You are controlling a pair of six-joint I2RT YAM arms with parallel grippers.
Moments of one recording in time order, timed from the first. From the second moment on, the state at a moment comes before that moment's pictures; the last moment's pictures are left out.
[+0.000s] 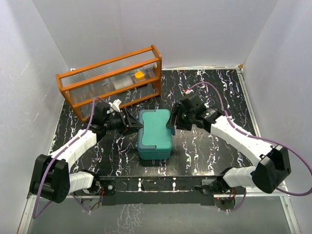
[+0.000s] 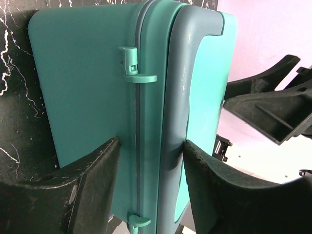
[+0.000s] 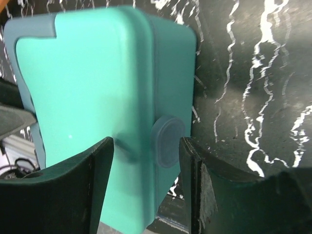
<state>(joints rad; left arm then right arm) -0.31 1.21 0.64 -0.10 0.67 -0.89 0.64 1.30 1.08 -0.64 -0.07 0.79</state>
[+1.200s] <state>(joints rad) -0.31 1.22 0.66 -0.13 0.66 -0.87 0.60 1.48 1.10 -0.73 -0.10 0.53</state>
